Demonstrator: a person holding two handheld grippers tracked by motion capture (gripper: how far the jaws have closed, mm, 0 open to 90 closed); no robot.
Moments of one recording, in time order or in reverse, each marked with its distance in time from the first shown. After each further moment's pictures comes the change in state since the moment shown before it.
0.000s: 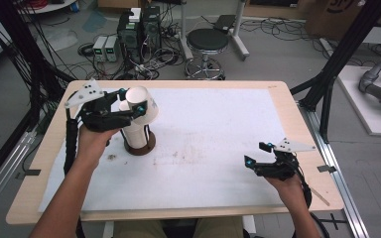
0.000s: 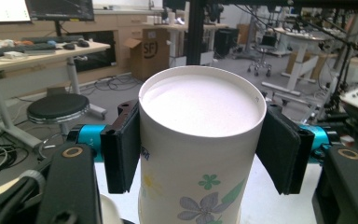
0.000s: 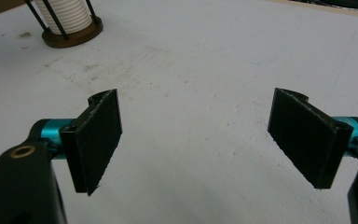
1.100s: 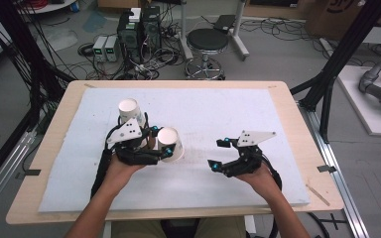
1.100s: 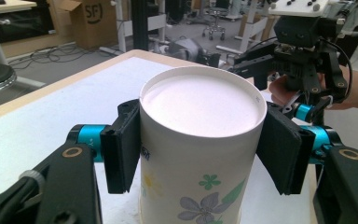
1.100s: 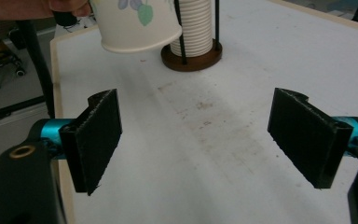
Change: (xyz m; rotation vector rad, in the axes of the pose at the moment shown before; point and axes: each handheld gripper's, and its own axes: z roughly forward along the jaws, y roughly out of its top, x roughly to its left) left arm -0.051 -0.072 0.034 0.123 -0.196 0.012; right arm 0.057 0.046 0.058 -0.008 0.392 -0.179
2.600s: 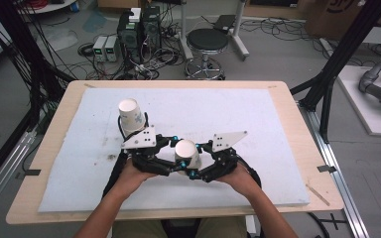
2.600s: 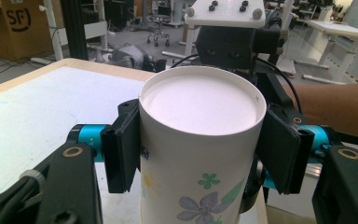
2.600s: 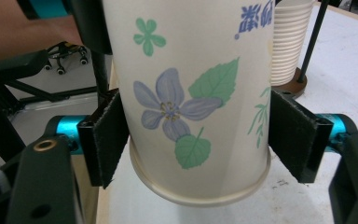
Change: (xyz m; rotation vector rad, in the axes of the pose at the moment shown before) left arm -0.017 -0.009 0.030 -0.033 -0.247 0.019; right arm 0.021 0.017 0.054 -0.020 0.243 -0.114
